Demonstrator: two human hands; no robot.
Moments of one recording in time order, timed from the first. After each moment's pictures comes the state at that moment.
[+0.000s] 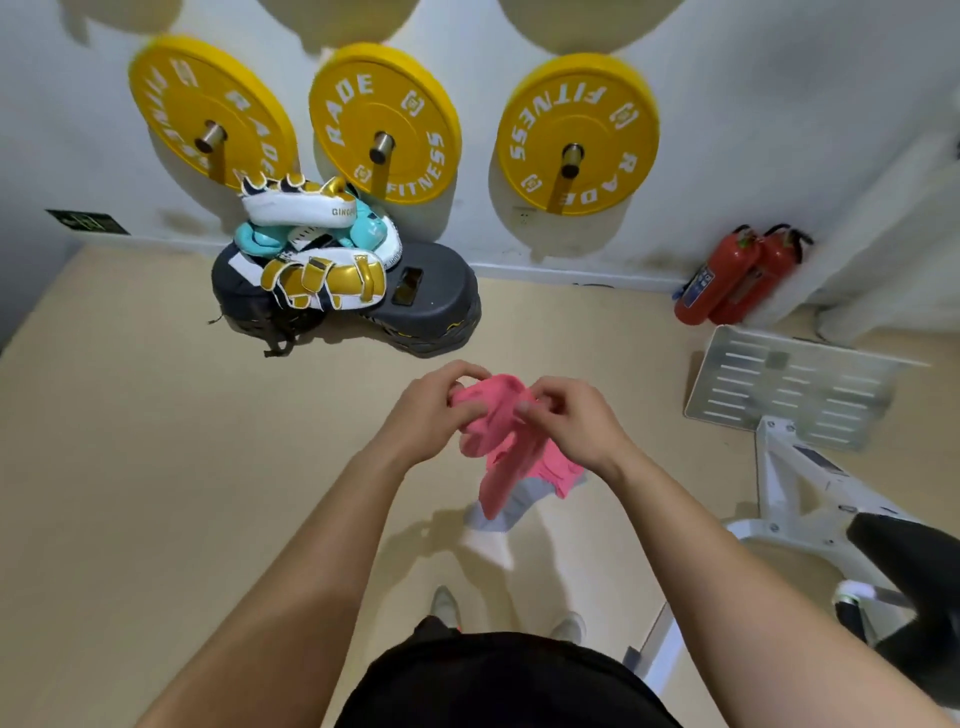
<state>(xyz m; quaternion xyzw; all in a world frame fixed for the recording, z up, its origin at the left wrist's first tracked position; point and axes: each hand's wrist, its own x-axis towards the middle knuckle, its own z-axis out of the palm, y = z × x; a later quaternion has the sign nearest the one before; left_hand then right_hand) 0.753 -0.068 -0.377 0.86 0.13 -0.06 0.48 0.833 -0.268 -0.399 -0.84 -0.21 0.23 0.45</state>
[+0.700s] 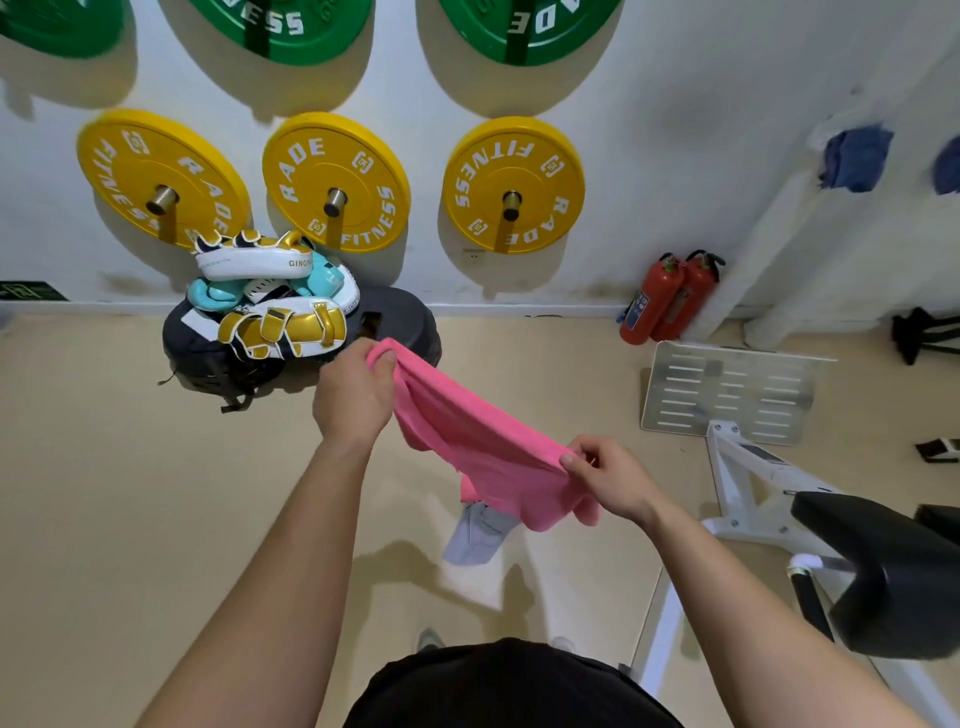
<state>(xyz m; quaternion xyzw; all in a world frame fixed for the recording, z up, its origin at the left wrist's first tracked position) 0.761 -0.046 -0.345 0.89 0.31 0.13 0.29 0.787 -0.355 -0.400 -0.87 -0.10 0.26 0.41</state>
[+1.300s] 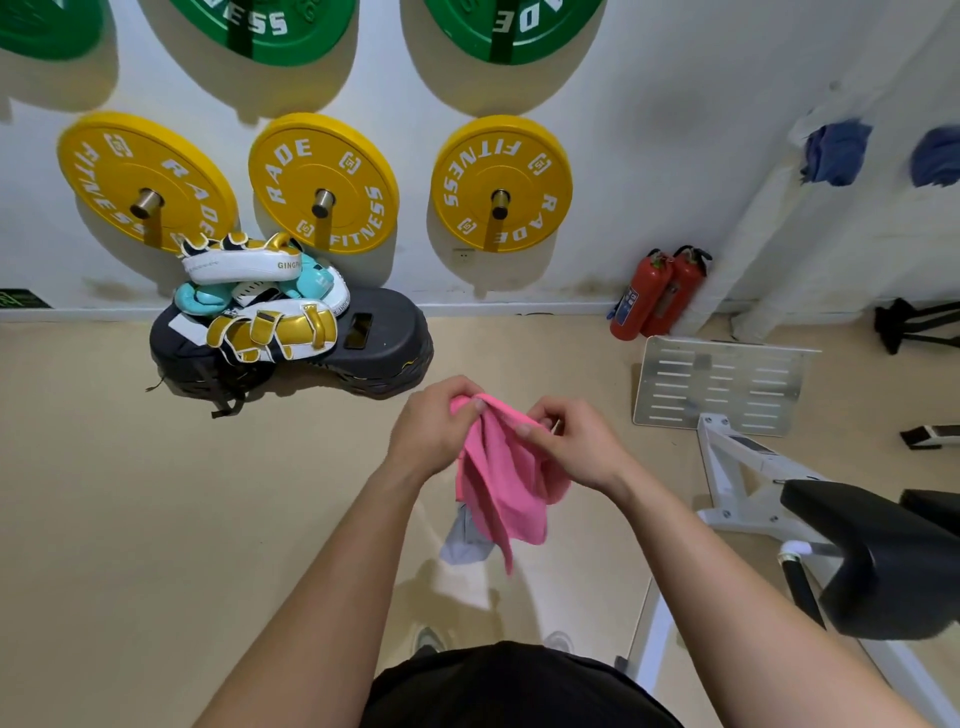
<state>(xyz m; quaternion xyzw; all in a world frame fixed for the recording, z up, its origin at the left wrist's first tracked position) 0.750 -0.109 -0.363 0.89 0.08 0.01 0.44 0.791 -0.315 -0.360 -0.87 -0.18 0.16 0.44</state>
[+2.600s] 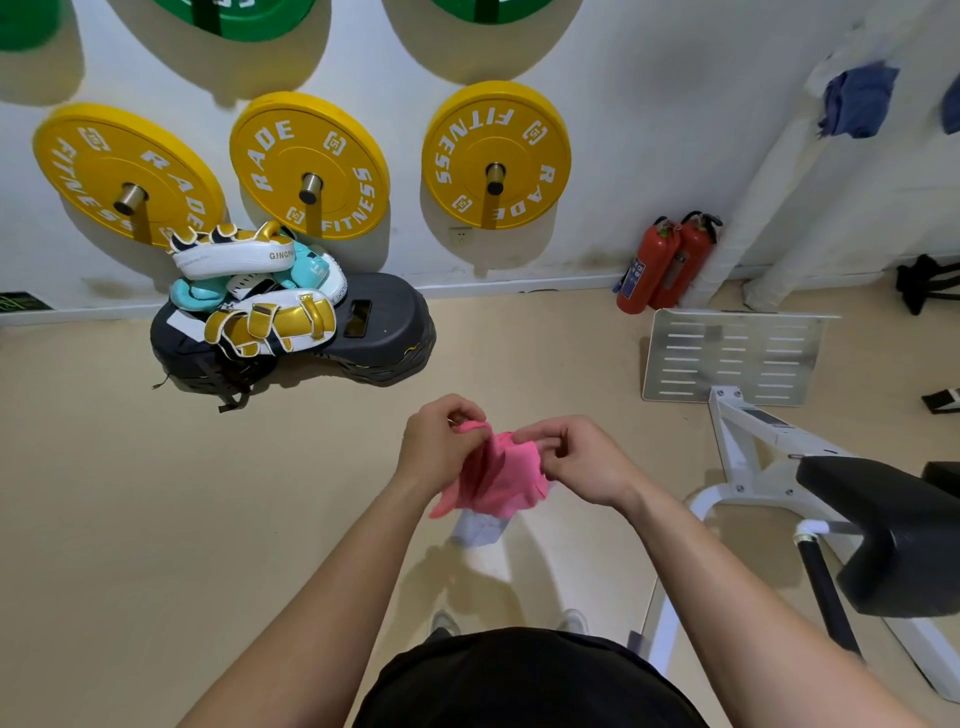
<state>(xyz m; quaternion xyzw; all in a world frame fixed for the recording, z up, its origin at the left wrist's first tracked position) 0.754 -0.129 -0.387 0.85 0.19 -0.03 0.50 0.791 -0.330 -0.387 -0.81 -0.13 0.32 0.48</state>
